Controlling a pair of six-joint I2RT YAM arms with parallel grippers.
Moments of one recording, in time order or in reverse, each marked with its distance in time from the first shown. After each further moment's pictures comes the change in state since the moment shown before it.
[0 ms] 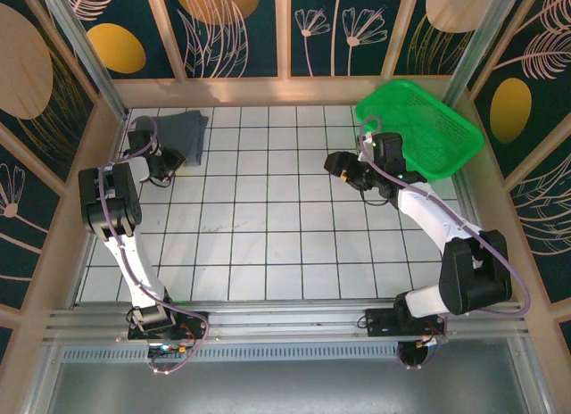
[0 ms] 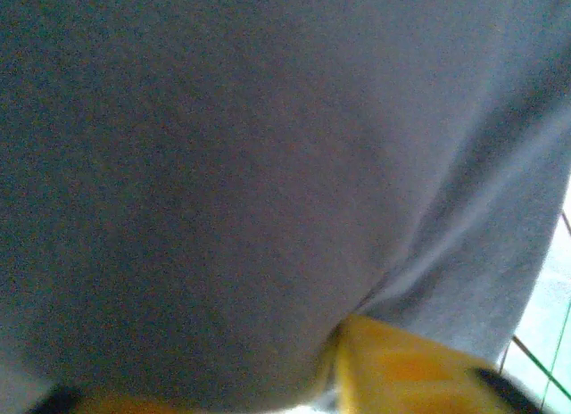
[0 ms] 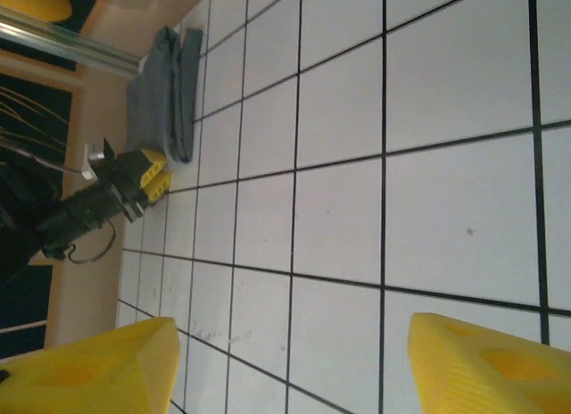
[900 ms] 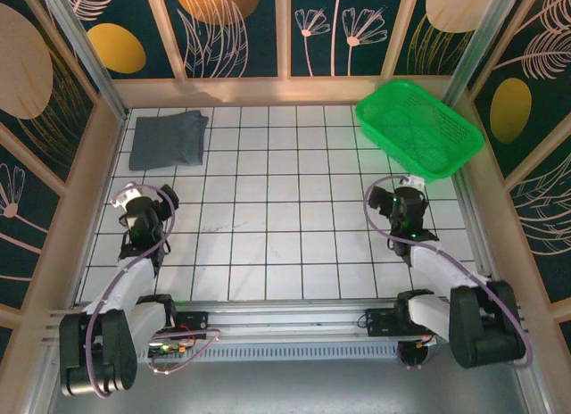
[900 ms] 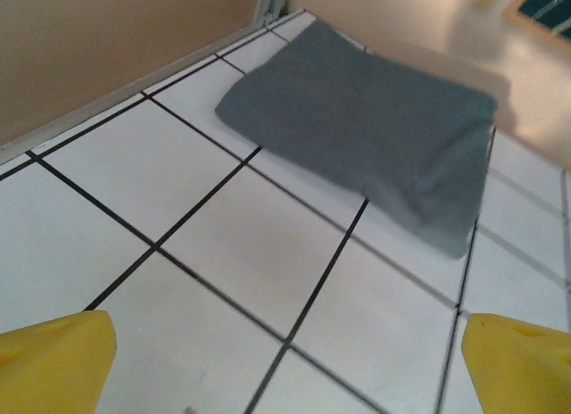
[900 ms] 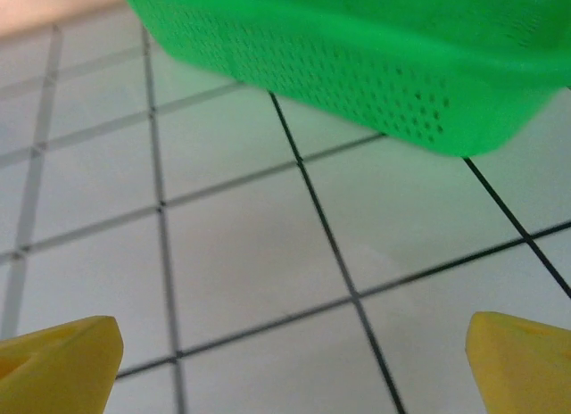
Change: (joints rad) left arm -0.138 -1.083 -1.011 0.406 -0.666 0.224; right arm -0.110 -0.290 -0.602 0.425 0.822 -0.393
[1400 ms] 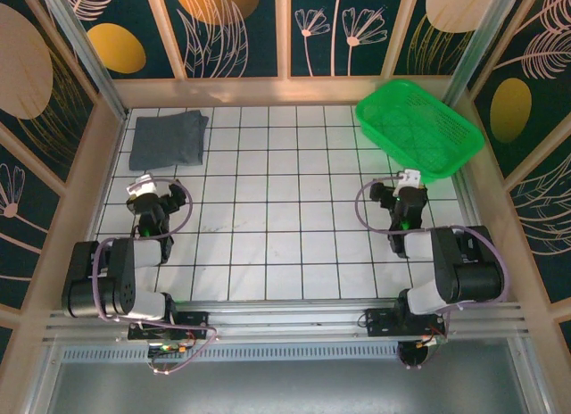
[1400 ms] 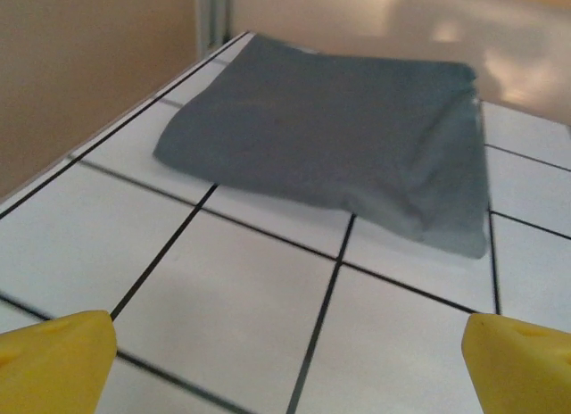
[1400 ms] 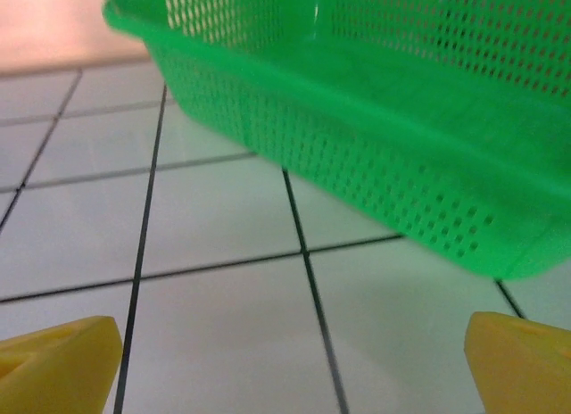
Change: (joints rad) left arm 0.000 0.430 -0.005 0.573 0.077 0.238; right arm -0.114 0.350 -0.064 0.655 -0.135 -0.201
